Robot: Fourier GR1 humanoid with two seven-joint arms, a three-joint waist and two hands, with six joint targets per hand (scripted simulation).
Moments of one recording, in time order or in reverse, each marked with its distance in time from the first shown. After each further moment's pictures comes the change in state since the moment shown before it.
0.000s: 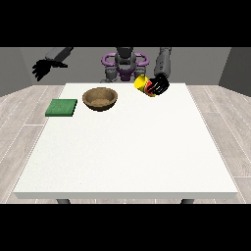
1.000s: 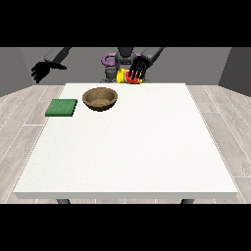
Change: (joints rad) left arm -0.095 -0.131 -0.394 -0.114 -0.576 -0.020 0.631; right arm 0.013 -0.060 -0.035 0.268 0.035 0.021 -0.118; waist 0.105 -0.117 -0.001
